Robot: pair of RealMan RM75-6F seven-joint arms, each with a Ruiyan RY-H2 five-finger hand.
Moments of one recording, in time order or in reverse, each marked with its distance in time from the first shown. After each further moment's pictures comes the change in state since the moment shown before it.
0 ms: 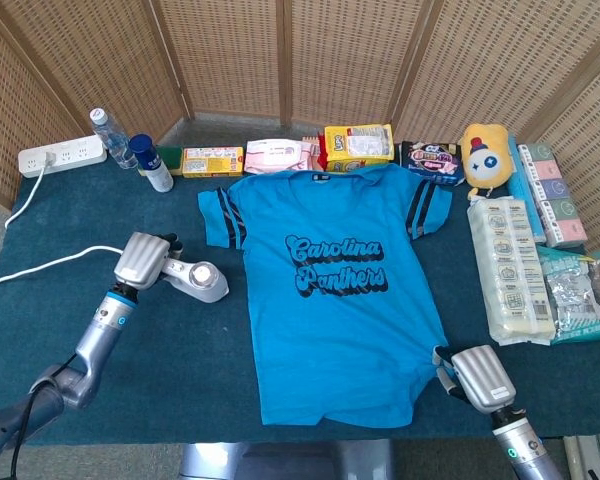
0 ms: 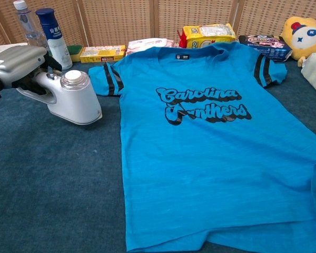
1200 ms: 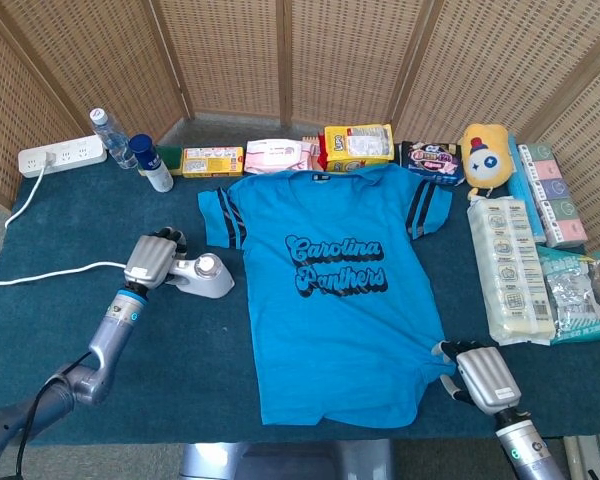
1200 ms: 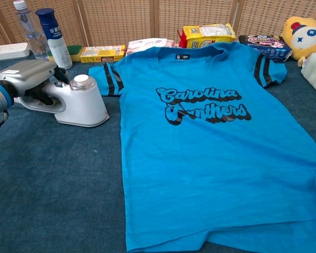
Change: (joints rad) left arm -0.018 0.013 -0.063 -0.112 -0.115 -0.183 0.173; right arm -0.004 0.084 0.006 -0.168 0.091 -0.074 -0.068
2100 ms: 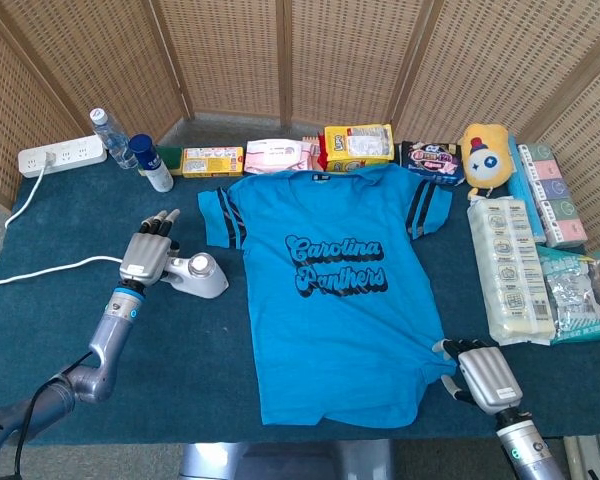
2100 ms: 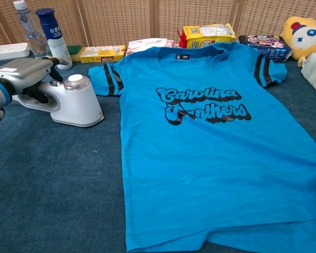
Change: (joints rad) left arm 0.001 0.005 -0.038 -0.036 -0.085 -0.026 0.152; right arm -0.006 0.003 0.008 -0.015 0.014 -0.006 -0.002
